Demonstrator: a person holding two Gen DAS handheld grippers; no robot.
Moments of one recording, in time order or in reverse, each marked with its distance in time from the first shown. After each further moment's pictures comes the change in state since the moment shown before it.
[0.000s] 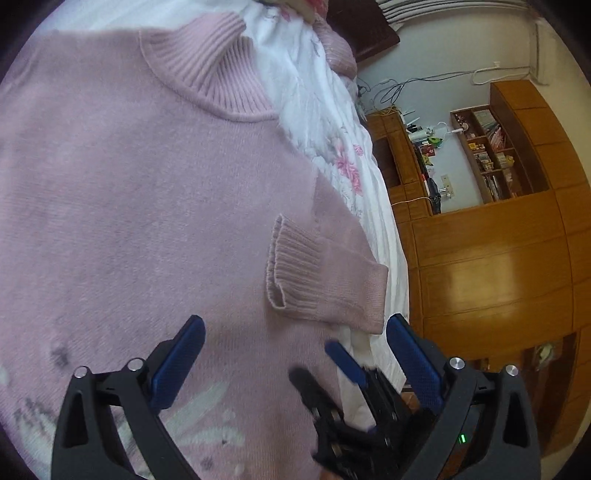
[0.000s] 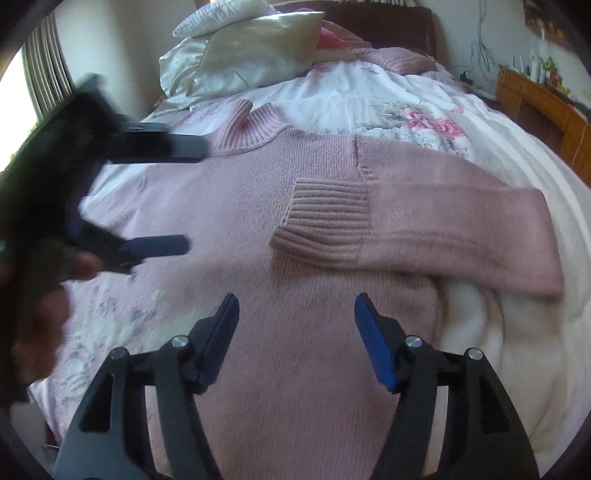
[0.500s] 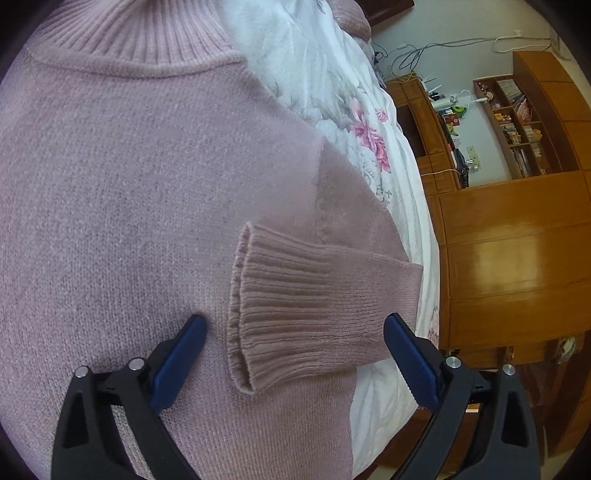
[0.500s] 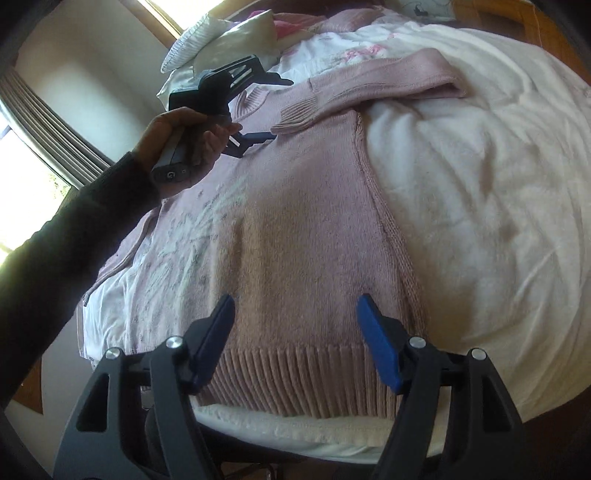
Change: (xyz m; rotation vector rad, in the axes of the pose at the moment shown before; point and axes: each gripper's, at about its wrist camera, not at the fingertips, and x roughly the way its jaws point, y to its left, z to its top) left arm 0.068 -0.029 0.021 0.050 0.104 0.133; right arm -0.131 -0.024 -0.159 0.282 0.047 0.187
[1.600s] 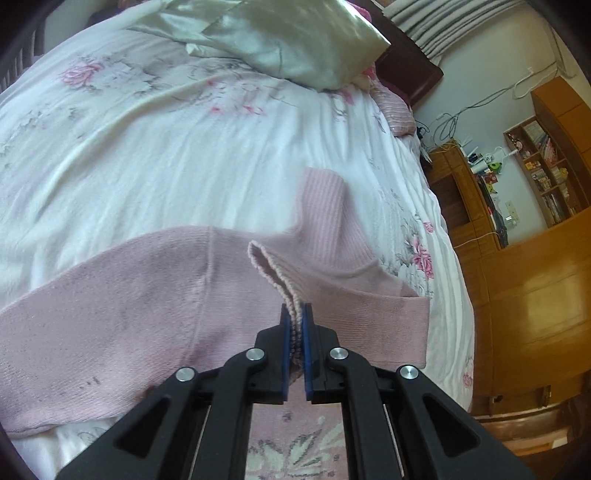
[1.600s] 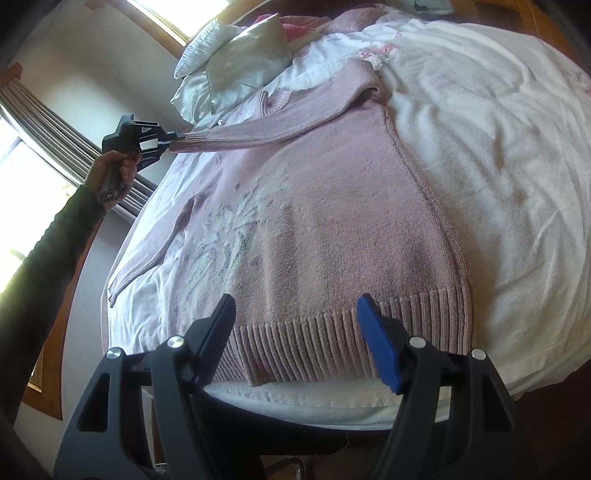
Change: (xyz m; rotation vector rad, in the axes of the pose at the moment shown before) left arm -0.265 0.087 0.028 -0.040 -0.277 0.244; right arm -0.024 0.036 -0.016 0.041 0.001 0.062
